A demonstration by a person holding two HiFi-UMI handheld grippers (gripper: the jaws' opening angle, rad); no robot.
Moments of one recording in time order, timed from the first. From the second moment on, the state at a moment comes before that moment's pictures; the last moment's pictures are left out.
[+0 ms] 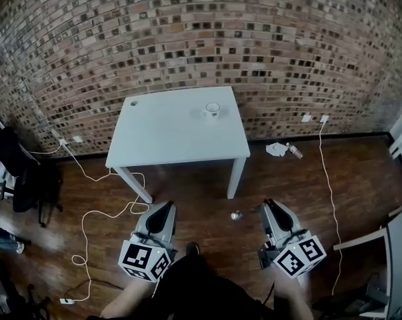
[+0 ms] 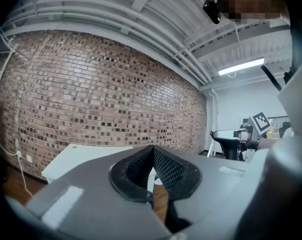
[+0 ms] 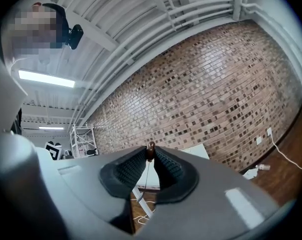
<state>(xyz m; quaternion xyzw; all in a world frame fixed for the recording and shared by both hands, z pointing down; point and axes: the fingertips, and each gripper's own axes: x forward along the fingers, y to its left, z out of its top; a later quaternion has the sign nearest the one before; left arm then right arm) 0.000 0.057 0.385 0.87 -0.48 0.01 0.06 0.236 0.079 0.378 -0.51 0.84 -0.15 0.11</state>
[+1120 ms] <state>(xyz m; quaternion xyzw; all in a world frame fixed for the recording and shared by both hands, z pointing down) -0.043 -0.209 0.419 0.87 -0.48 -0.02 0.11 0.171 -0.193 0.372 -0.50 0.85 -0.13 0.04</state>
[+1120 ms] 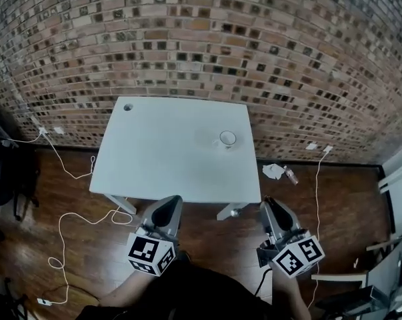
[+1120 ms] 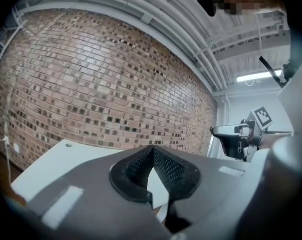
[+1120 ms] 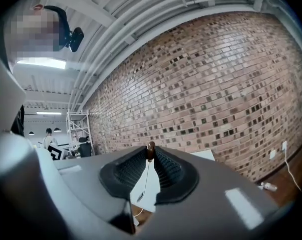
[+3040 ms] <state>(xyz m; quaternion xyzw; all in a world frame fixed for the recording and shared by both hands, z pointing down) -0.104 -0.336 0.406 0.74 -0.67 0.01 0.07 0.188 -0.566 0.569 -0.51 0.84 -0.17 -0.05</state>
